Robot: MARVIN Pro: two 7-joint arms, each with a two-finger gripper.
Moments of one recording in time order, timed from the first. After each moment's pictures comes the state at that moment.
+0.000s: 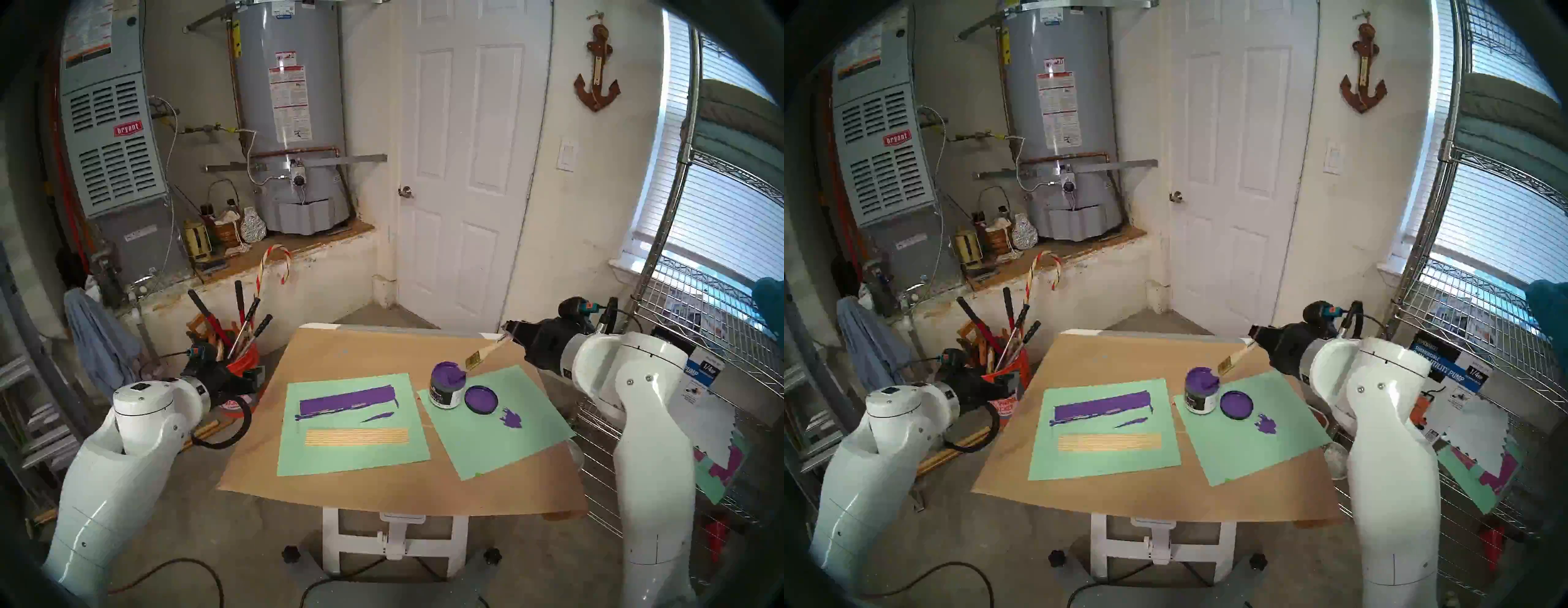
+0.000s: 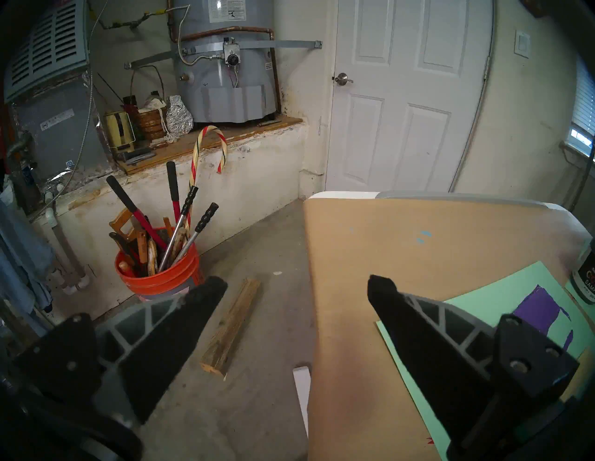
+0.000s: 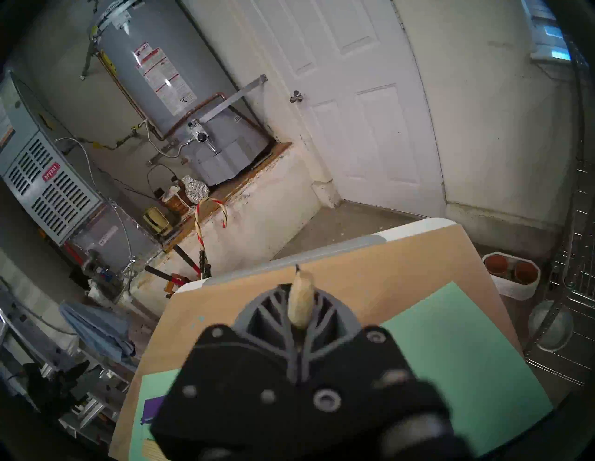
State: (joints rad) left arm 1.78 -0.94 -1.66 -1.87 -0.67 0.54 0.03; right arm -1.58 -1.31 1.67 -2.16 1.05 0.93 -0.42
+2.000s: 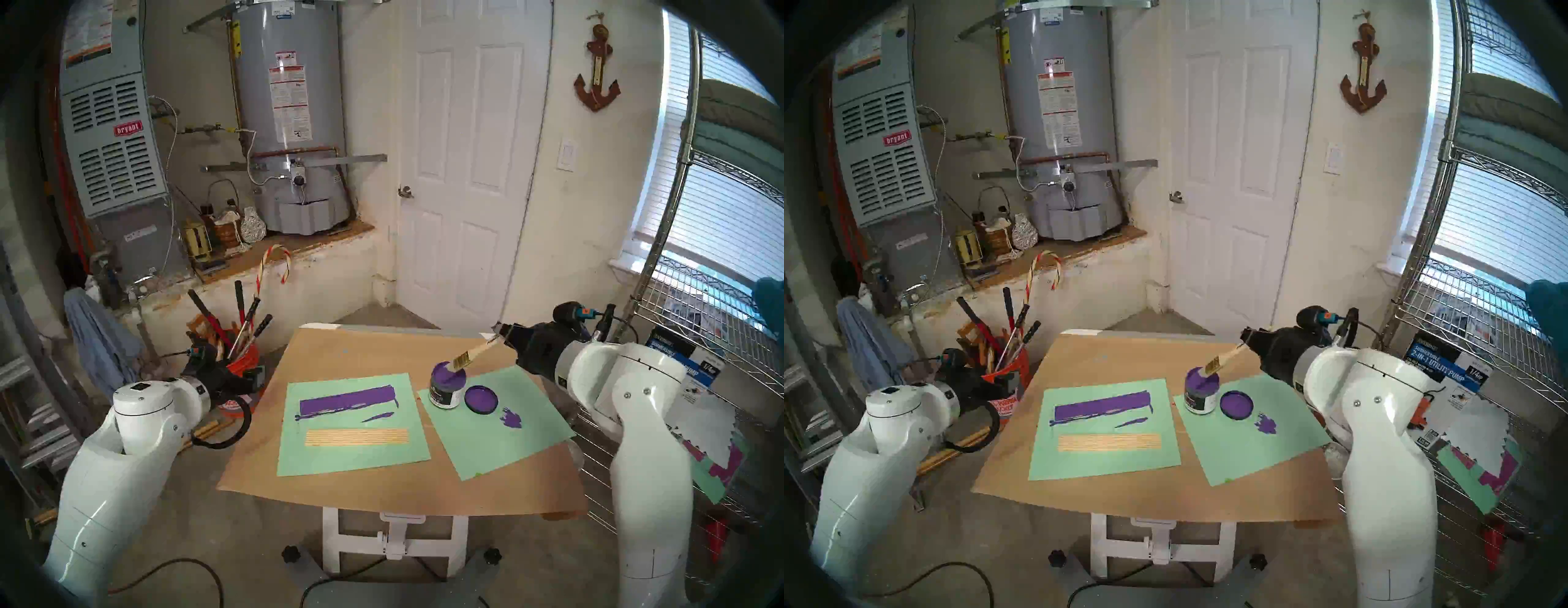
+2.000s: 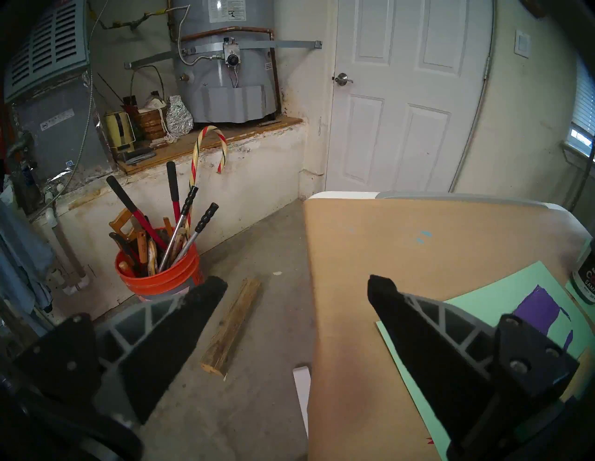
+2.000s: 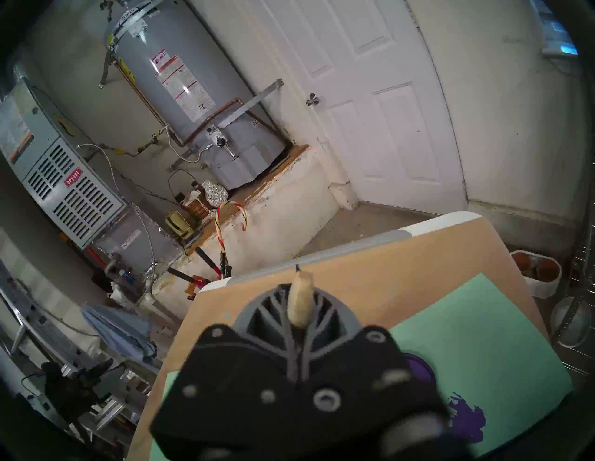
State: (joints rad) left arm 1.78 -0.94 -1.66 -1.87 -0.67 0.54 0.03; right arm -1.63 -1.34 1.66 -2.20 1.04 0.89 -0.37
